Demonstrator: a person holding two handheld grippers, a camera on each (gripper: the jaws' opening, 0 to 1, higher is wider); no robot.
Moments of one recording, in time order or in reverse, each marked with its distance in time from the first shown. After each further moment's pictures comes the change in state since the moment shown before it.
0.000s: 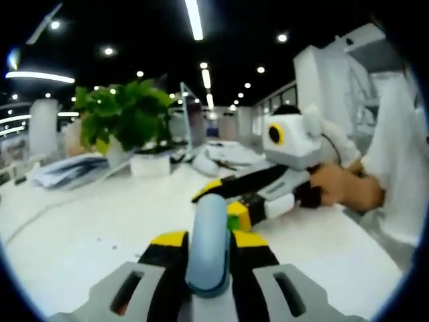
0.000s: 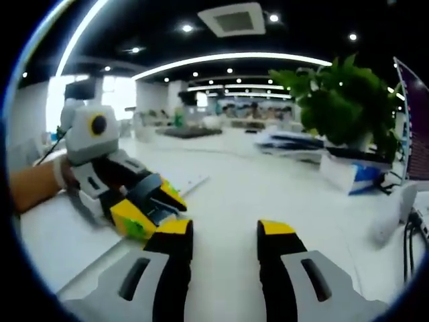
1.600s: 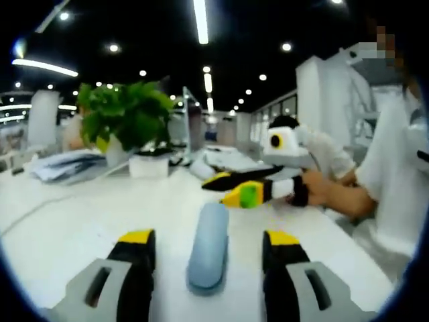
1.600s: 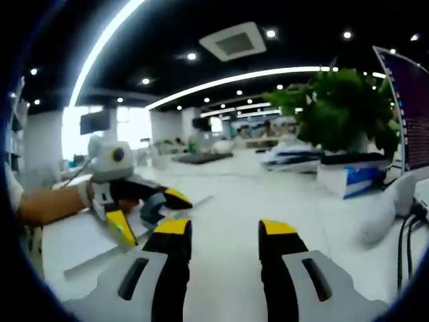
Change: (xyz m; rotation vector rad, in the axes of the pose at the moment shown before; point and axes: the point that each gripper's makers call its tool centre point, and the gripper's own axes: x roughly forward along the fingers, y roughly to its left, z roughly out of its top) left arm -0.004 -0.009 0.003 -0.043 -0.009 -0.022; right arm -0.025 -0.028 0.011 0.110 -0.117 0.062
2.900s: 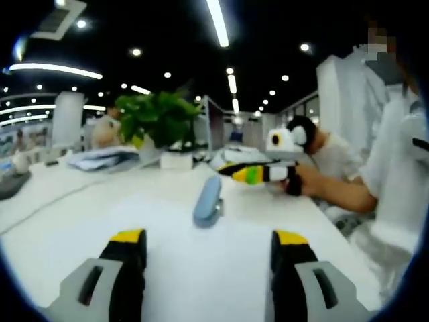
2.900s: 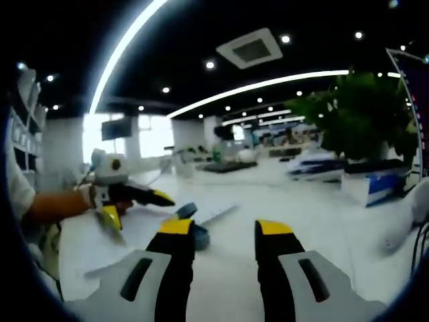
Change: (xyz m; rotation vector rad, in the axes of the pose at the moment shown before) left arm -0.085 -0.005 -0.009 -0.038 -0.016 0.172; right arm -0.010 0.045 0.013 -0.024 -0.081 0.220
